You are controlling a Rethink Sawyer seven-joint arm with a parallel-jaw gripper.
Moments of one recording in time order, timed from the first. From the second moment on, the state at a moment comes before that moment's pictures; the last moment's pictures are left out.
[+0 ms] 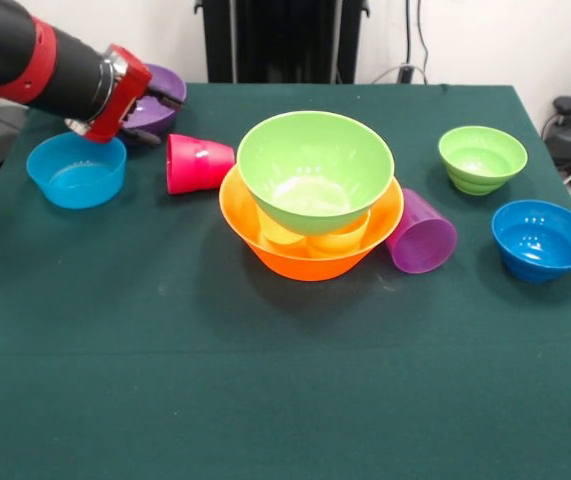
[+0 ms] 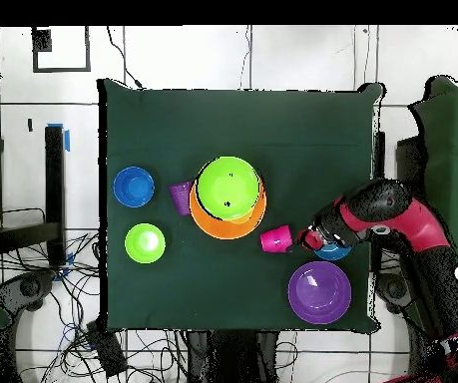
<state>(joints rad) -1.12 -0.20 0.72 1.39 -0.47 1.46 0.90</state>
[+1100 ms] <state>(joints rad) -1.11 -0.18 0.69 1.40 -0.47 1.33 0.90</state>
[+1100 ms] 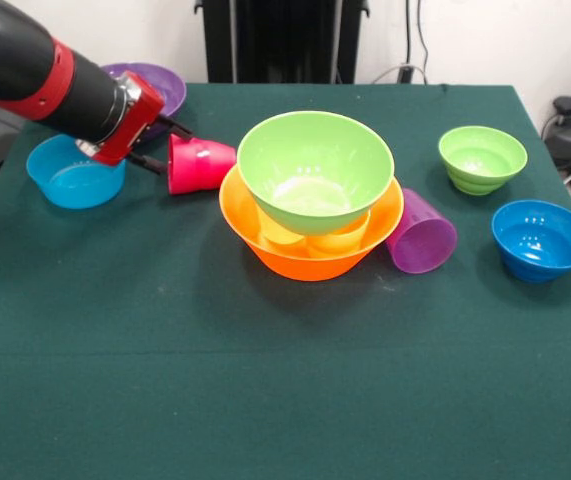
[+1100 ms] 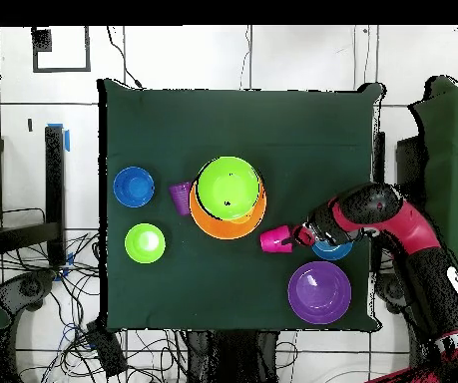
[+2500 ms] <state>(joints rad) -1.11 -0.13 0.69 1.46 -0.45 1.33 0.90</state>
